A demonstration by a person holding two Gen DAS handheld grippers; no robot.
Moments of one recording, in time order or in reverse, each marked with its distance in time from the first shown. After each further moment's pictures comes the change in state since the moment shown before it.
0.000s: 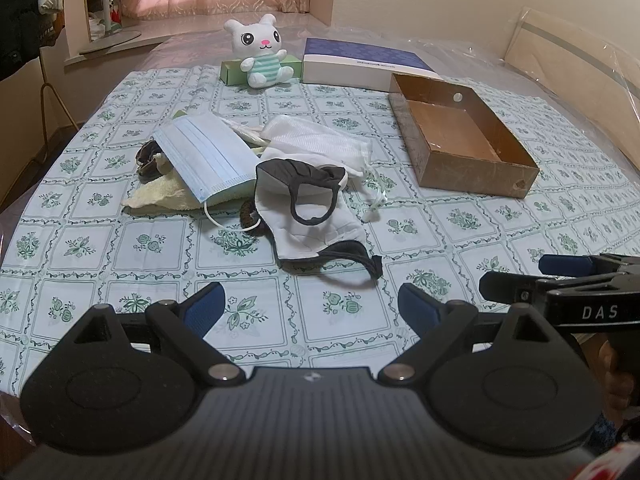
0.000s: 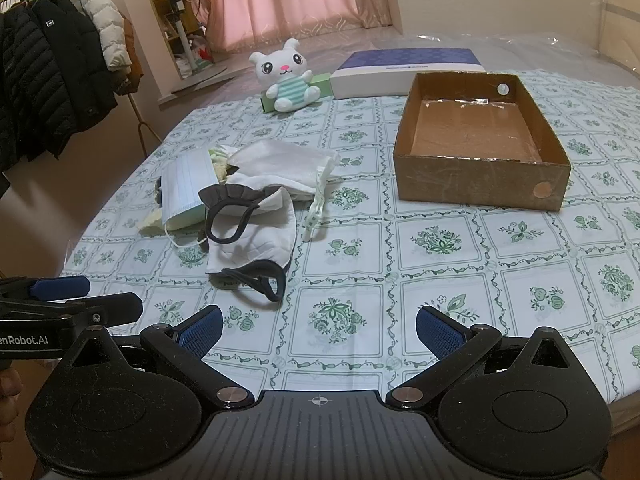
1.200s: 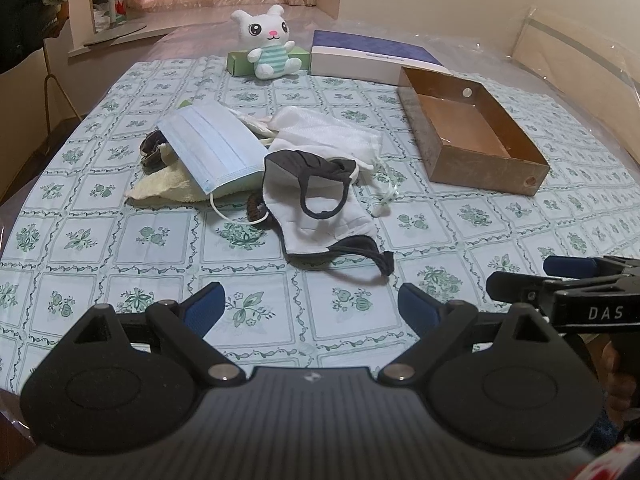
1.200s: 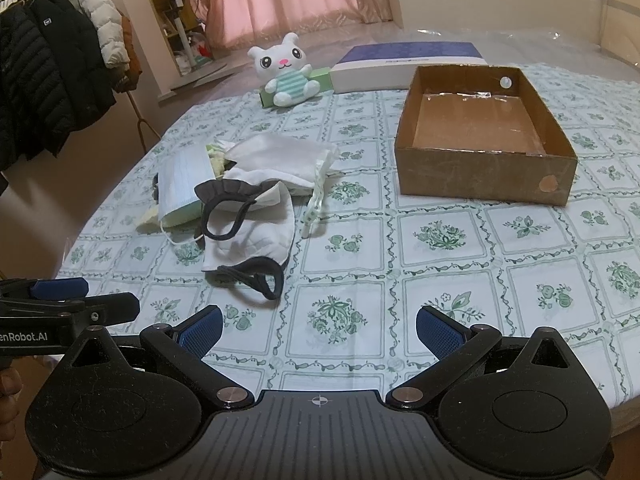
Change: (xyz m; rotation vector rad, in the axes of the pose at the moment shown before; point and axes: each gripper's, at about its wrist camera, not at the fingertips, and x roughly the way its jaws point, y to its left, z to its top) left arm 0.013 0.008 -0.001 -0.017 0.020 0.011; right arm 0.013 -0.004 -0.001 0.004 0.005 0.009
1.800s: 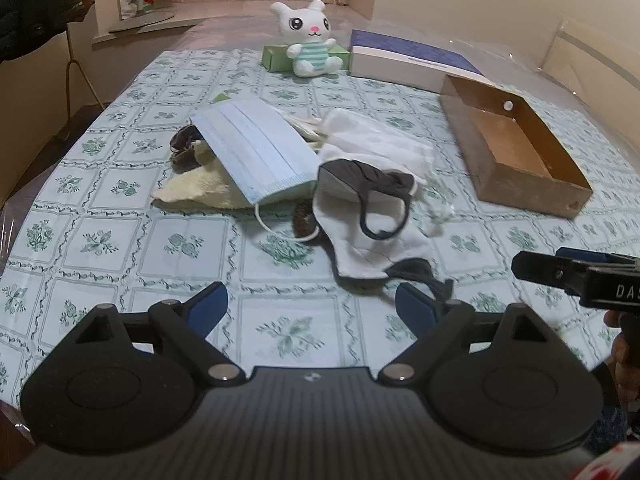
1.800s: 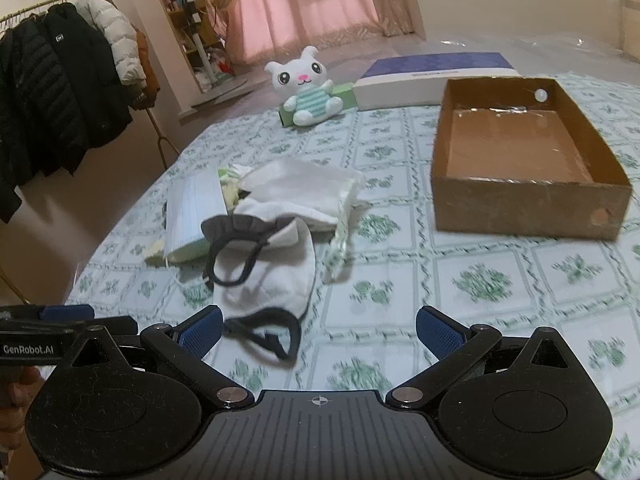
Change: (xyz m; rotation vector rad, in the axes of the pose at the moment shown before) left arm 0.031 0.040 0.017 -0.066 0.002 0.048; right arm 0.044 -0.003 0.034 -0.002 -0.050 0.093
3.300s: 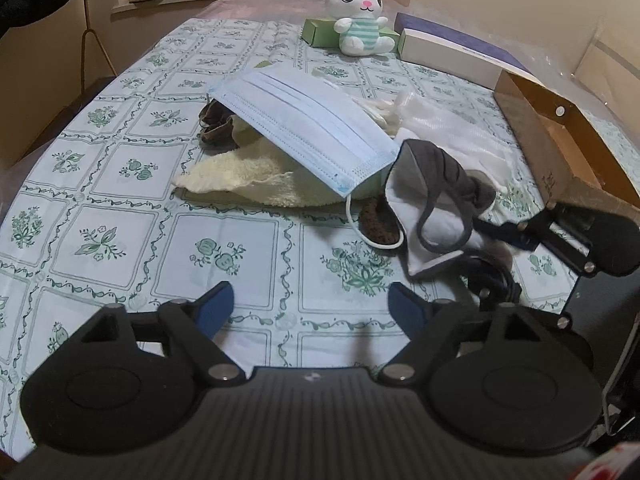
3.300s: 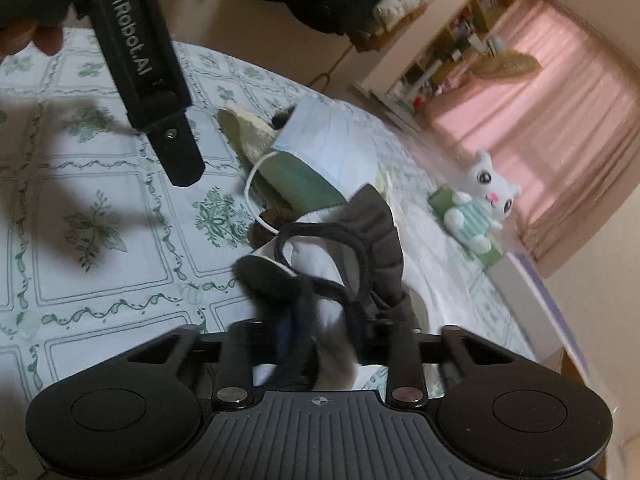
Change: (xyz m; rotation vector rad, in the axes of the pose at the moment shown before) left arm 0.073 0.052 0.013 -0.073 0.053 0.029; right arm 0.150 0.076 -0.046 -1.083 -0.099 -0.036
